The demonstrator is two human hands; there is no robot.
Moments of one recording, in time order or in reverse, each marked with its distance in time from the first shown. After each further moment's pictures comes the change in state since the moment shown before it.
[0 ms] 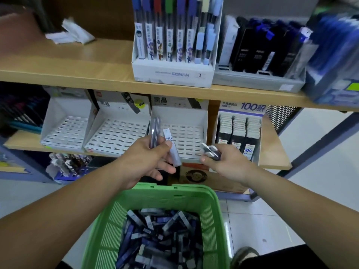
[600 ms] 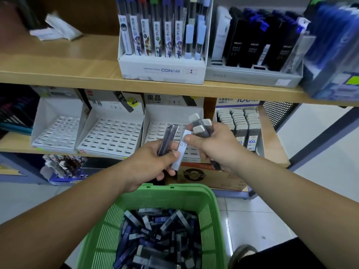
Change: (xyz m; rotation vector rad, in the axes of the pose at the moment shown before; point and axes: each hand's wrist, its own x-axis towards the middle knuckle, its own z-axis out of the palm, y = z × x) left_hand 0.019 -0.013 0.023 0.160 -0.089 0.054; right_hand 0.004 -0.046 -0.004 0.475 0.107 -0.008
